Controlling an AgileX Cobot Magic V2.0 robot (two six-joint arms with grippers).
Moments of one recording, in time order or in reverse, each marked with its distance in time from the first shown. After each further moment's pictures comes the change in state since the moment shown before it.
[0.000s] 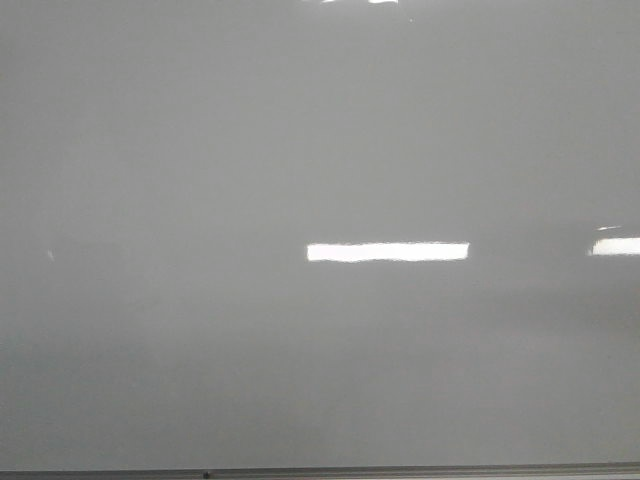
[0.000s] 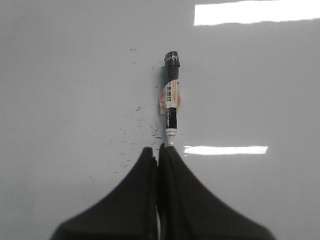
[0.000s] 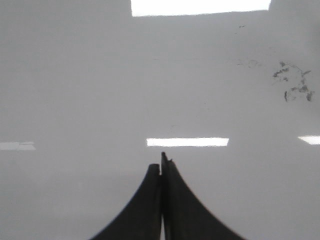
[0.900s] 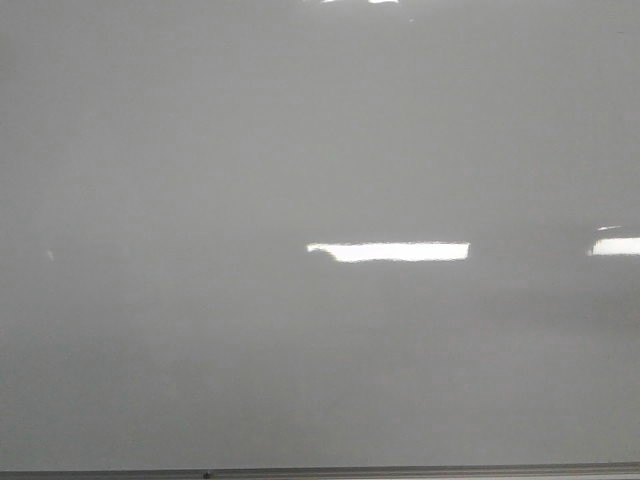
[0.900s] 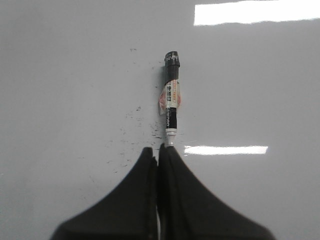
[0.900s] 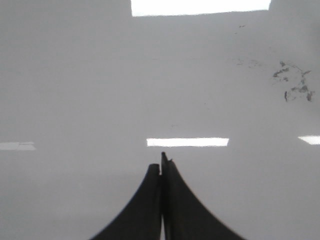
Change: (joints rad) left arm 0.000 0.000 0.000 0.000 0.000 0.000; right arm 0.000 0.000 0.000 0.000 -0.005 0.000
